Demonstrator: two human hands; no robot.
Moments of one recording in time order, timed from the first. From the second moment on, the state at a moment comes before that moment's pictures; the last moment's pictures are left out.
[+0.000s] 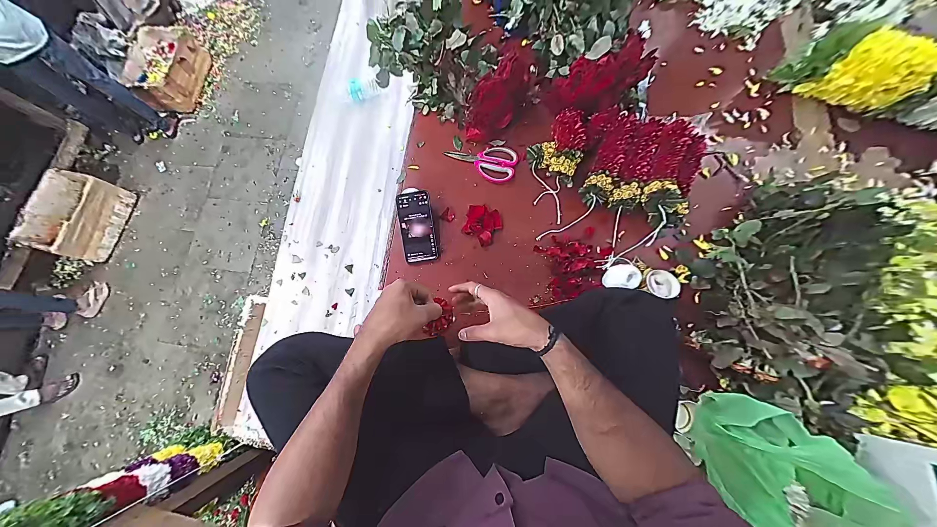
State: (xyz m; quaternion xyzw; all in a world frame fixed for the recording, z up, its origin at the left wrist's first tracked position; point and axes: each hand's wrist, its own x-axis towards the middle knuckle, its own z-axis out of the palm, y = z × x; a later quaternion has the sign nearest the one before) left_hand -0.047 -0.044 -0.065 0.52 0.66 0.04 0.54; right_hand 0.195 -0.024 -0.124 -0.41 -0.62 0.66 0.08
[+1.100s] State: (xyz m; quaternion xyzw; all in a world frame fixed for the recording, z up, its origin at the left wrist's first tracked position) left_hand -0.057 -0.045 -0.033 0.55 0.61 0.05 0.57; right_hand 0.224 0.004 -0.109 -0.27 -0.56 0.76 0.19
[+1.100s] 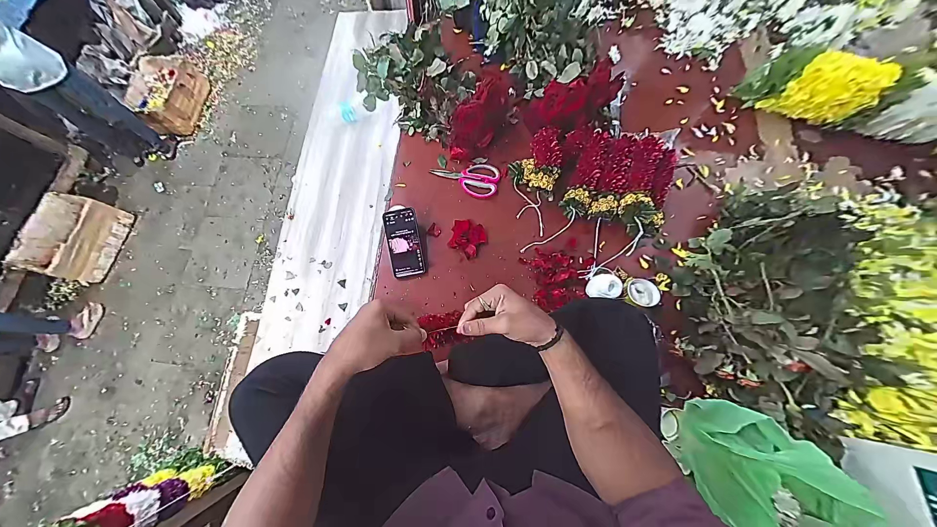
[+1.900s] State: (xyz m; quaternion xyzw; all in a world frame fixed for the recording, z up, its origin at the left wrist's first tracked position) left_hand -0.051 -0.057 -0.061 0.56 0.65 0.01 0.52; right_hand 0.207 0.080 -0.220 -0.72 -0.40 0.55 0.14
